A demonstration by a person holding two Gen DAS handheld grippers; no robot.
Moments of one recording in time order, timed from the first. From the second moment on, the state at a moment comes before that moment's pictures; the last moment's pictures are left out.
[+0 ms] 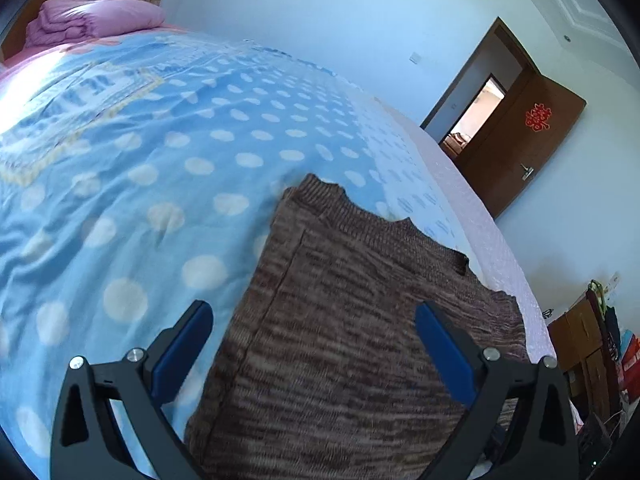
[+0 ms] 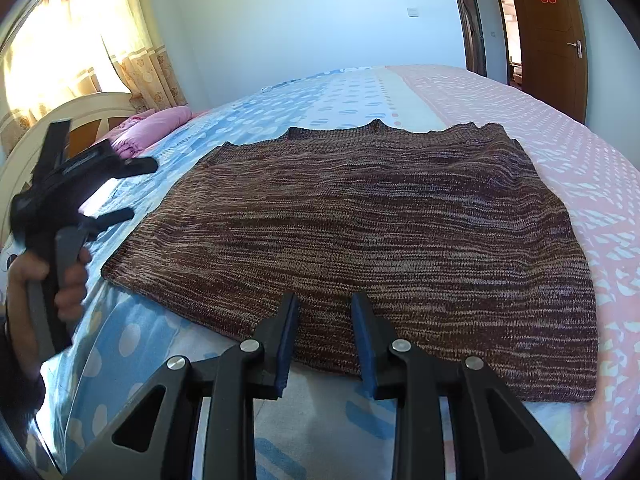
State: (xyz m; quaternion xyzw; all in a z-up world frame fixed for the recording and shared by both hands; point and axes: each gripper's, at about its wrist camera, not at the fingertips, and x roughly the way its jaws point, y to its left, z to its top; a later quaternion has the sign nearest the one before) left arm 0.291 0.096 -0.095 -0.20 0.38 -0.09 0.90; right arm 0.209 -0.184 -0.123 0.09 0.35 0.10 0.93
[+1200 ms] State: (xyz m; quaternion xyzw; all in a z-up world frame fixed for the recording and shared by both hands) left arm 0.306 0.061 -0.108 -0.21 0.39 -0.12 0.89; right arm 0.295 -0.134 -0.114 0.14 0.38 0.15 0.90
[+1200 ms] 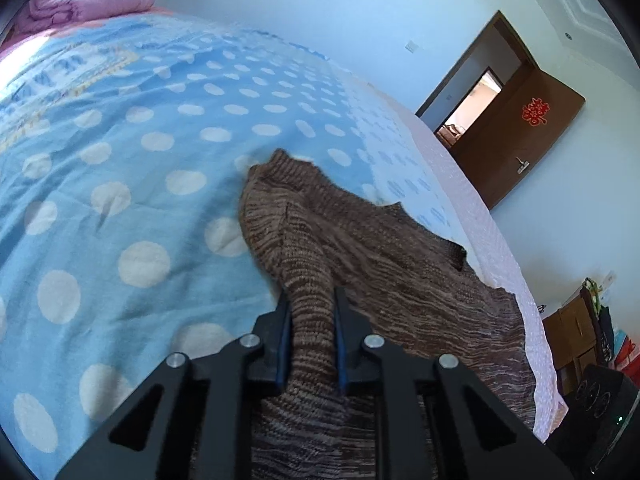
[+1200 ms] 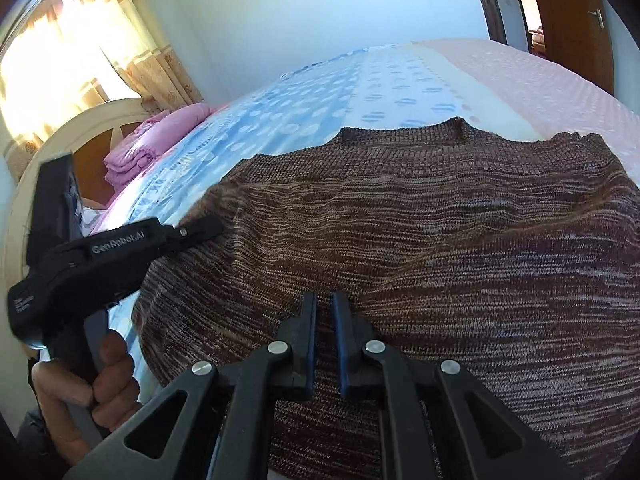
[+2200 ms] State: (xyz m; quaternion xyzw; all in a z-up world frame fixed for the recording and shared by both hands) left arm 0.264 -0.068 -0.104 0.04 0.35 -0.19 0.92; right arm 0.401 -0.150 -0.072 0.18 0.44 0.30 0.83
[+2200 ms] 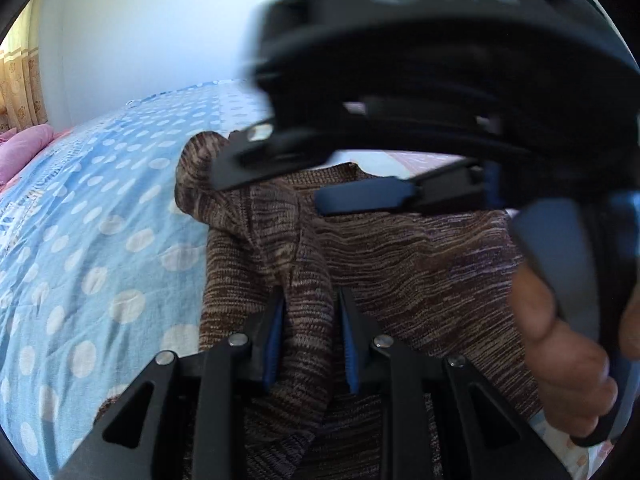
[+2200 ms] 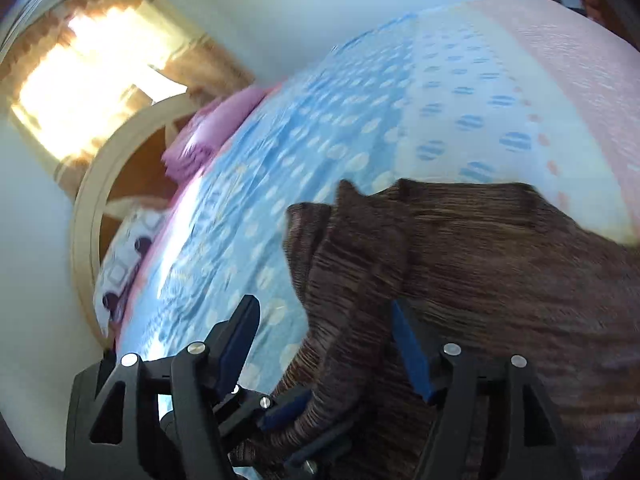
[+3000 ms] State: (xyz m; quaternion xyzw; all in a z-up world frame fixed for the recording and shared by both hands) left arm 0.246 -0.114 -0.054 0.02 0.32 -0.25 0.91; right arm 0.383 -0.245 -0.034 0.18 0.39 0.23 0.87
